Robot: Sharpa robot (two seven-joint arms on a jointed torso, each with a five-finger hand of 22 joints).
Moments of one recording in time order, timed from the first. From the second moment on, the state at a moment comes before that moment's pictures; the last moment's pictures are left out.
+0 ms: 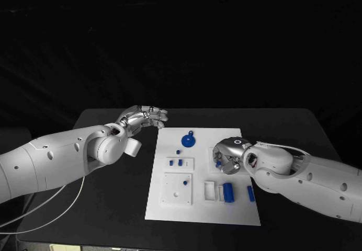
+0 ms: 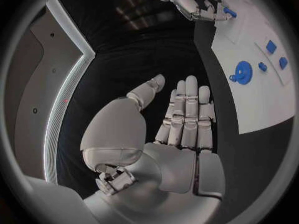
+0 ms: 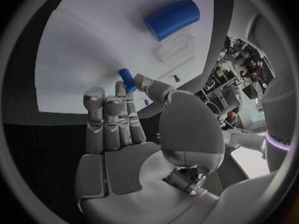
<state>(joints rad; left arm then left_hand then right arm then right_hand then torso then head) 1.25 -0.80 -0.11 1.33 -0.08 -0.12 0.35 1.09 -0.11 0.55 -0.28 0.12 0.86 0.17 0.30 0.47 1.22 0.11 0.07 0.16 1.04 0.05 0.63 0.41 0.03 0.77 -0.05 0.61 1.28 1.12 -0.75 -0.07 1.49 -1.78 -0.13 -0.22 1.18 -0.24 0.82 -0.13 0.05 0.98 0.12 0.36 0.46 1.18 0.06 0.31 0.19 1.22 -0.04 1.23 0.80 0.16 1.26 -0.05 0.93 1.31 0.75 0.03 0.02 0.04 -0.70</state>
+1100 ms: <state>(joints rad) 1.25 -0.80 -0.11 1.31 -0.08 -0.12 0.35 1.09 -0.11 0.55 -0.28 0.12 0.86 0.17 0.30 0.46 1.22 0.11 0.07 0.16 1.04 0.05 0.63 0.41 0.03 0.76 -0.05 0.60 1.28 1.12 -0.80 -0.02 1.63 -1.76 -0.26 -0.24 1.19 -0.24 0.90 -0.14 0.05 1.03 0.10 0.38 0.47 1.21 0.04 0.33 0.21 1.24 -0.06 1.23 0.80 0.16 1.28 -0.06 0.94 1.31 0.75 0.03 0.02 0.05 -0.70</state>
